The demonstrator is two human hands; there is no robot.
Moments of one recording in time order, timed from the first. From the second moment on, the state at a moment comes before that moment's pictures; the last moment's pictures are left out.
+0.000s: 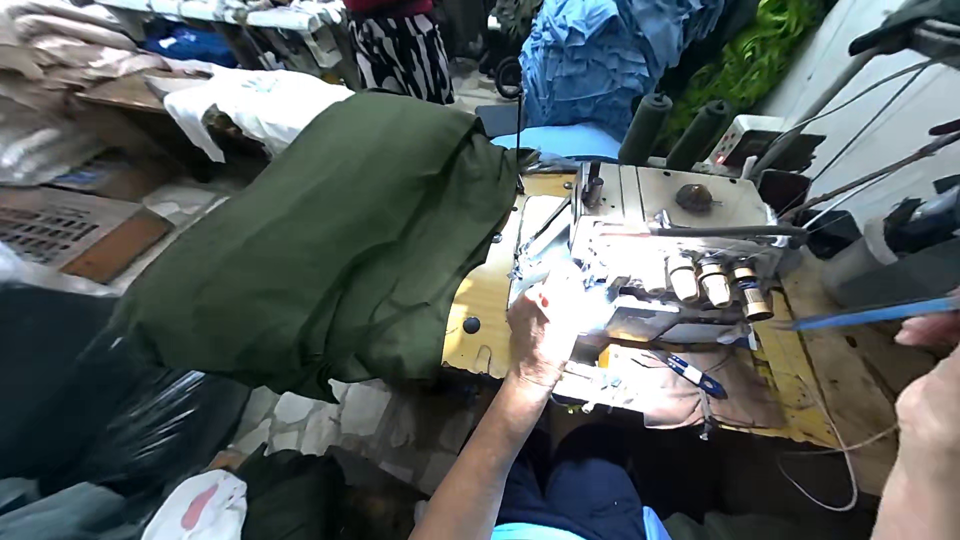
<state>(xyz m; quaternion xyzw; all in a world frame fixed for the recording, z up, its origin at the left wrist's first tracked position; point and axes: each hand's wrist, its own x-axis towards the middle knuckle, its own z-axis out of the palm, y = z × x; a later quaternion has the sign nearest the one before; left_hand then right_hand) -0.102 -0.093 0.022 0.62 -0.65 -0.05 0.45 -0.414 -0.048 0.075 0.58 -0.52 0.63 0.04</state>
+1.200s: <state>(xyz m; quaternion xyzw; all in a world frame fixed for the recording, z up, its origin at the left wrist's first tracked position) -0.100 -0.098 0.039 0.61 -0.60 -0.20 0.48 -0.297 0.006 -0.014 0.55 -0.53 0.49 -0.42</state>
